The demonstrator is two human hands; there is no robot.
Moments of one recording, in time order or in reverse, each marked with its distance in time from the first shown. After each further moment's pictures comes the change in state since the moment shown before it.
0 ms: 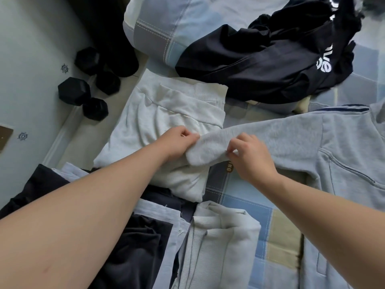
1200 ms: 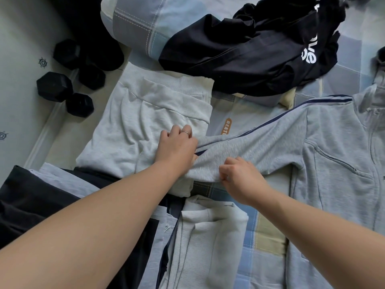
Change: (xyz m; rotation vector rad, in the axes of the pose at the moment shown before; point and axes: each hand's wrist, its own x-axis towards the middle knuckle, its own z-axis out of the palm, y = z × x) left_hand -0.012 0.006 0.061 1.105 0.243 0.359; right_hand -0.054 0.013 0.005 -0.072 -0.361 -0.040
